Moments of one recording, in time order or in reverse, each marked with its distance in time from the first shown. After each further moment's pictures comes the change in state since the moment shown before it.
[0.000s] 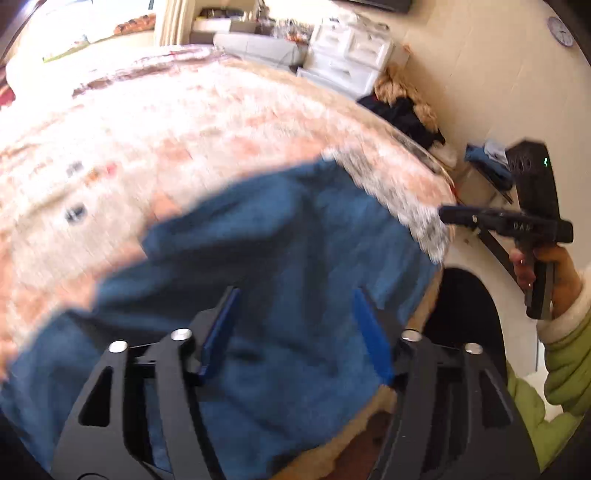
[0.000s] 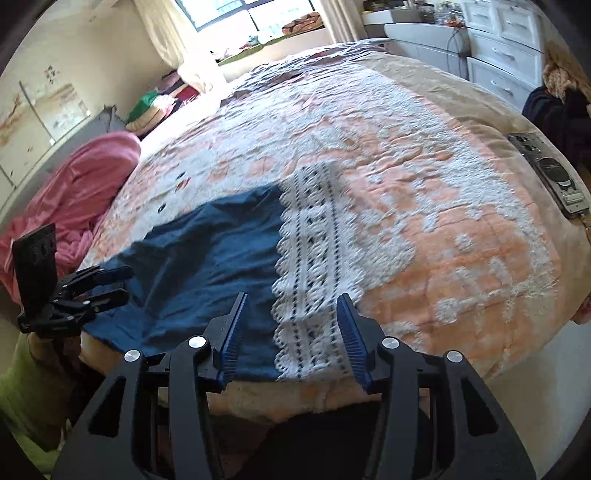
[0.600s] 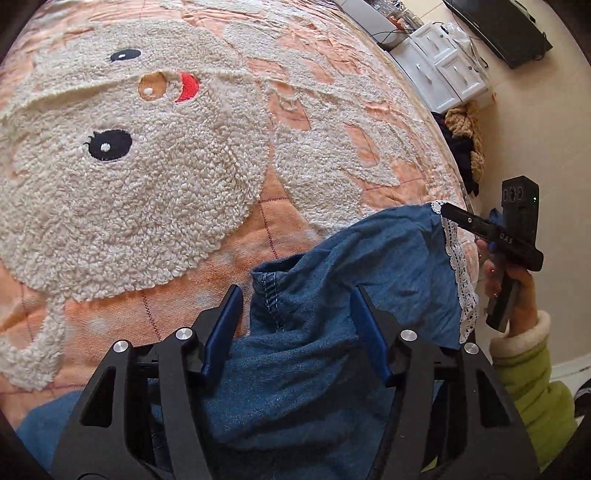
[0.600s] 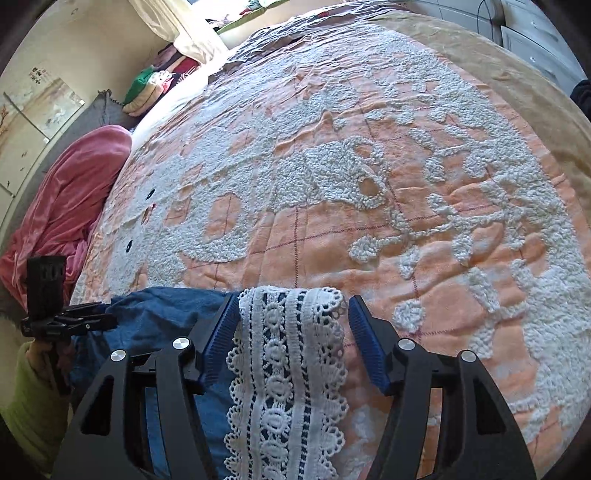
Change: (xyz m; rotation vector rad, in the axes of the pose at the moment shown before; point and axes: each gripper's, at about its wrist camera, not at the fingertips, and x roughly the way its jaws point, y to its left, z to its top) left arm 0.064 0.125 0.022 -0.466 0.236 -0.139; right arm 0.135 -0.020 0.122 -0.014 0.202 0.102
